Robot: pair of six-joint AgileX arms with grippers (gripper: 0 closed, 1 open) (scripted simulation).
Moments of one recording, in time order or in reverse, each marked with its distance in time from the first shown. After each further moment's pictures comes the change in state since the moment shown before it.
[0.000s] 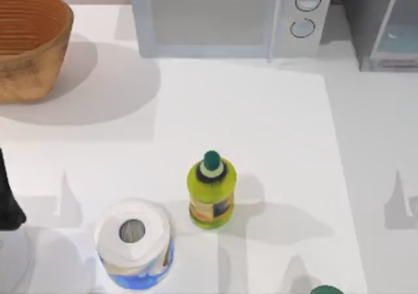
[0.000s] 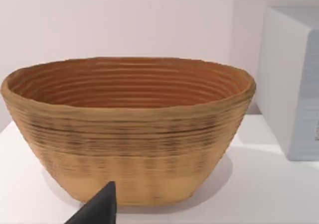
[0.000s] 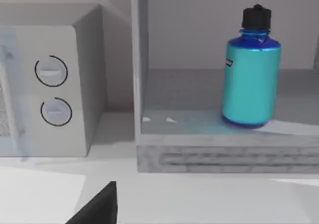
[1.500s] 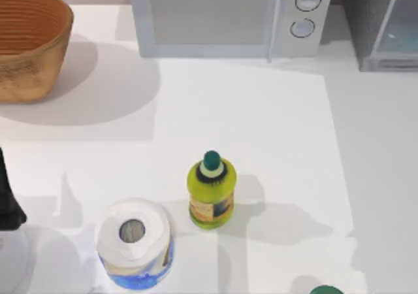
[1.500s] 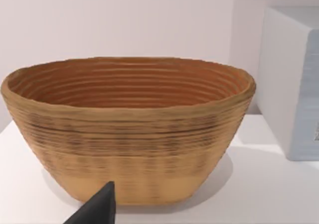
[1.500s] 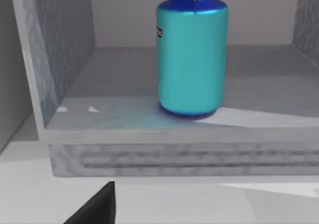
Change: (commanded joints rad) left arm 0.000 0.000 0.000 0.000 0.000 0.000; right arm -0.479 1.633 0.153 1.448 -0.467 0.019
